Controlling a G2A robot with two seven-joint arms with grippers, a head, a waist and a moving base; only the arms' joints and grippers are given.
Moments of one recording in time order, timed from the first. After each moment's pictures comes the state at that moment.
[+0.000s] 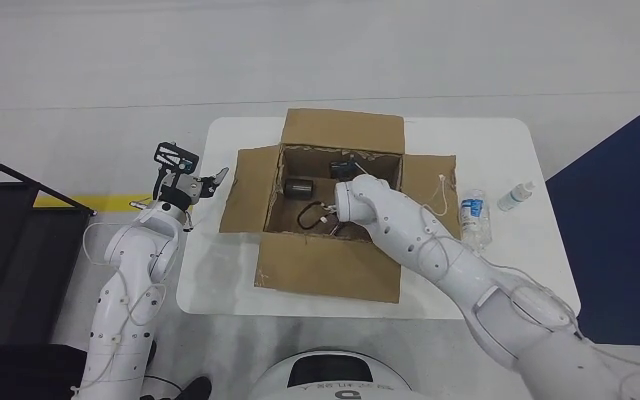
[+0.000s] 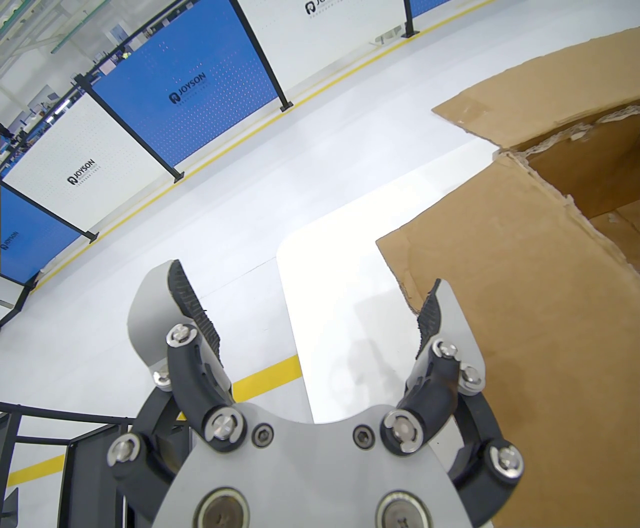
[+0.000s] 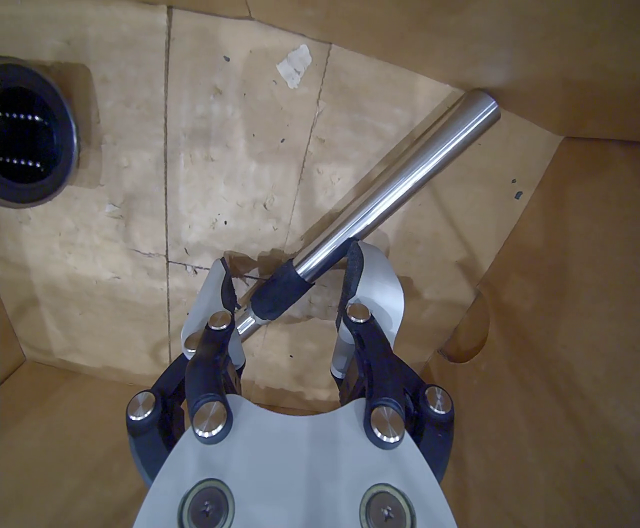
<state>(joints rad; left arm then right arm) 1.50 -1.24 -1.58 -1.71 1.61 -0.26 -0.17 -0.73 -1.40 0.52 -1.12 -0.84 0.70 1.12</state>
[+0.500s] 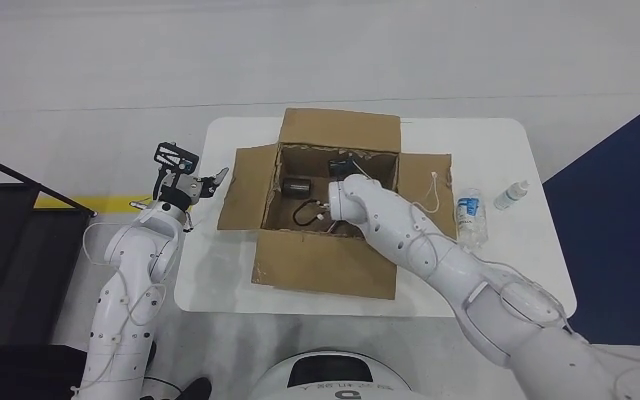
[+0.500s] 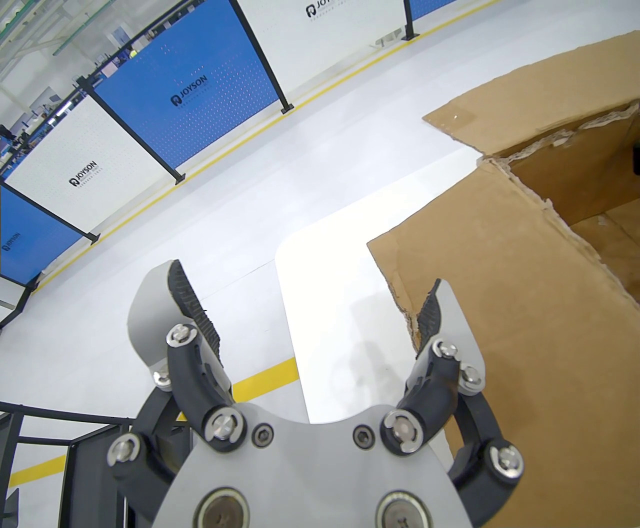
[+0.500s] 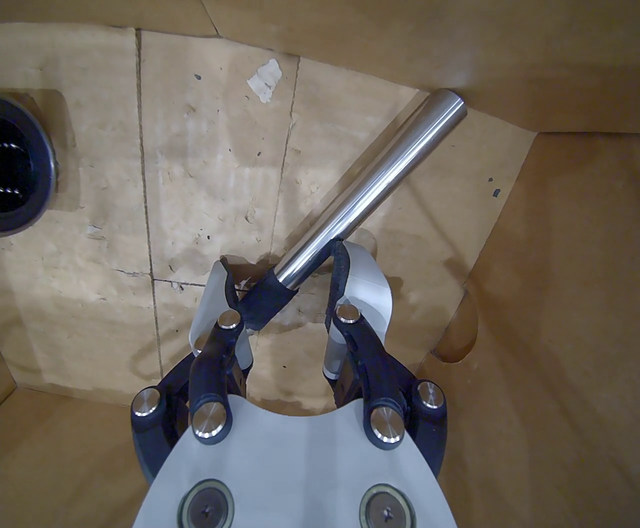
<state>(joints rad) 1.50 -1.24 -1.58 -1.71 1.61 -0.26 -0.17 -0.72 -1.44 0.50 -1.05 -0.84 0.75 1.07</state>
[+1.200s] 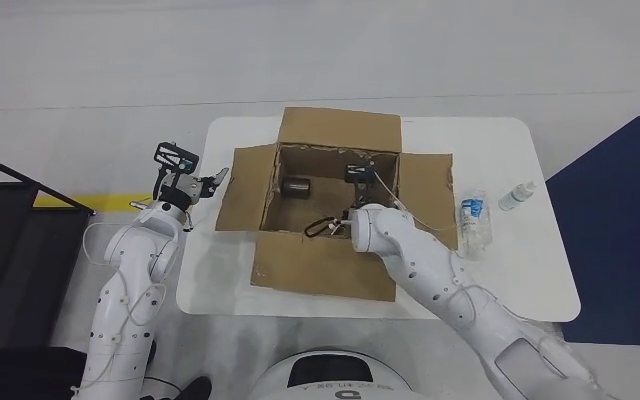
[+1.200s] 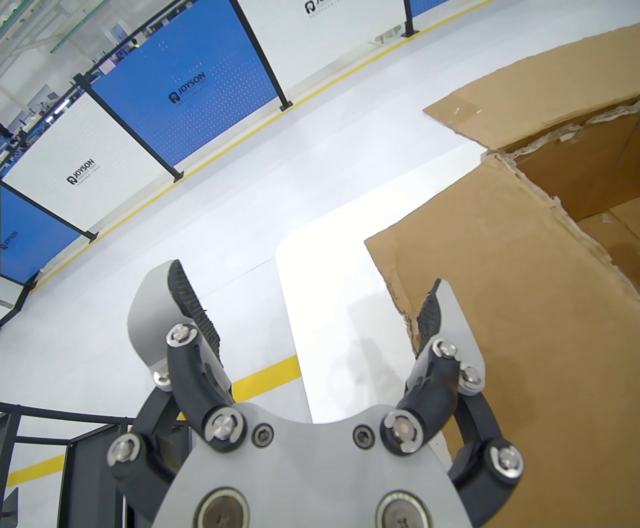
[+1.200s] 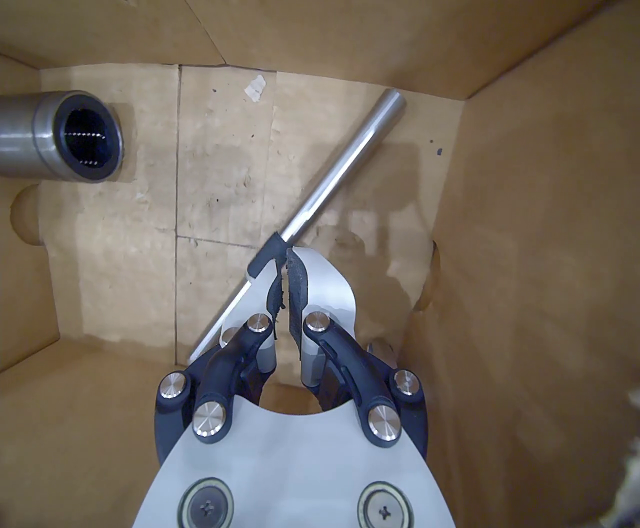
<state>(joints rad) 1.50 -1.24 -1.58 -1.71 1.61 -0.26 -0.17 -1.07 -1.28 0.77 -1.58 -1.10 0.76 1.06</state>
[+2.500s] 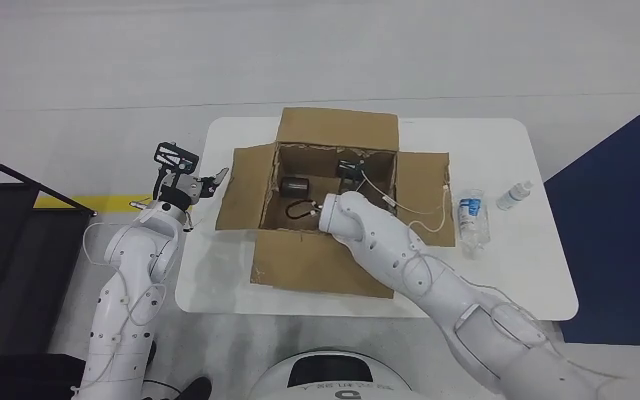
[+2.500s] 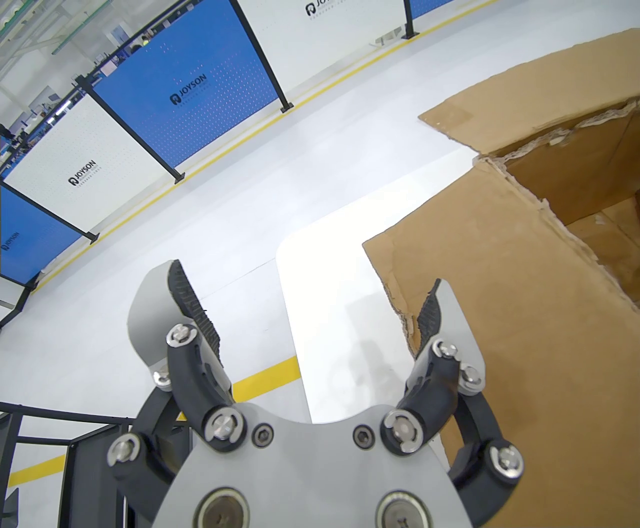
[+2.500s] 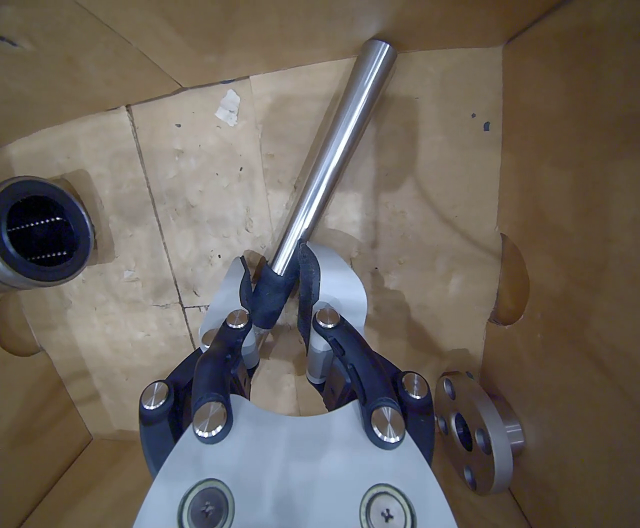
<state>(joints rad) 1.50 -1.24 -1.58 -1.71 1.61 -0.26 -0.17 -0.85 -1.50 0.61 -1.10 -0.82 1.01 0.81</state>
